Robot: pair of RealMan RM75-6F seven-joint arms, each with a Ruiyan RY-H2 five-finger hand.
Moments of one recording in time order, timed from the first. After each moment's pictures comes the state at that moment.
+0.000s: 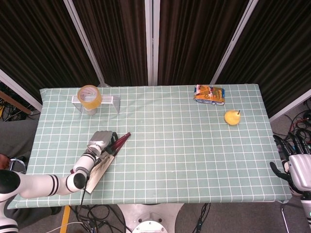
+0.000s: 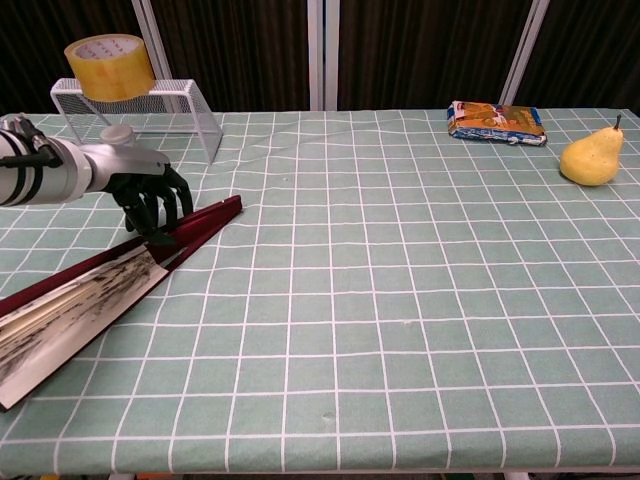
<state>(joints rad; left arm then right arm) -1.05 -1.51 -0.02 -1.48 0.31 0.77 0.42 0.11 -0.99 0.06 -1.58 -1.55 1.49 0.12</state>
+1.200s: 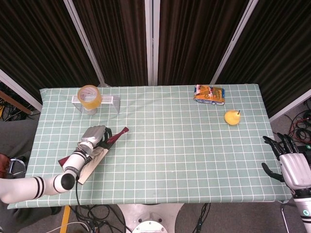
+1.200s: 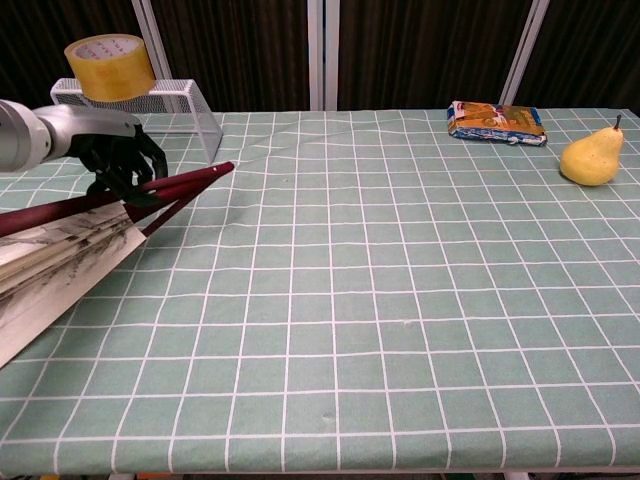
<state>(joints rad) -0.94 -1.37 -0.10 -1.58 0.49 0.77 0.26 0.14 -1.00 0.05 -1.59 -1.59 1.44 0.13</state>
